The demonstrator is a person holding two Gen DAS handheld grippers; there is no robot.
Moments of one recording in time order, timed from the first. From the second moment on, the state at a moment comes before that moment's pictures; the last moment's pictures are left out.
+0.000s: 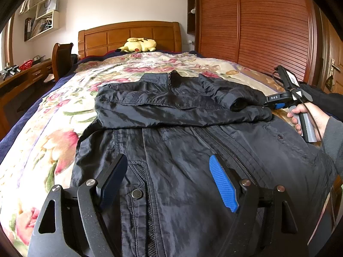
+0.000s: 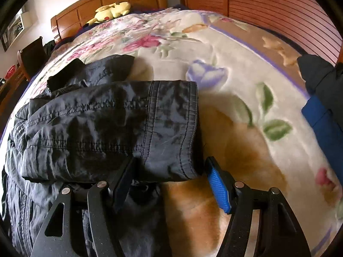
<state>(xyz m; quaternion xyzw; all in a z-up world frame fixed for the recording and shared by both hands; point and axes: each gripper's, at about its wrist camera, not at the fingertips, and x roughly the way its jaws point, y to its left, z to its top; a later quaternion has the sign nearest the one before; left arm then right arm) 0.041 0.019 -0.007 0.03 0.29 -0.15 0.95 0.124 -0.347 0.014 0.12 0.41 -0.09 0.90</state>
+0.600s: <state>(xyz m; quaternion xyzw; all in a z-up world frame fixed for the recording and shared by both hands) 0.039 0.020 -0.006 0.03 0.29 -0.15 0.95 0.113 -0.313 0.057 0.02 0.38 -0.07 0.92</state>
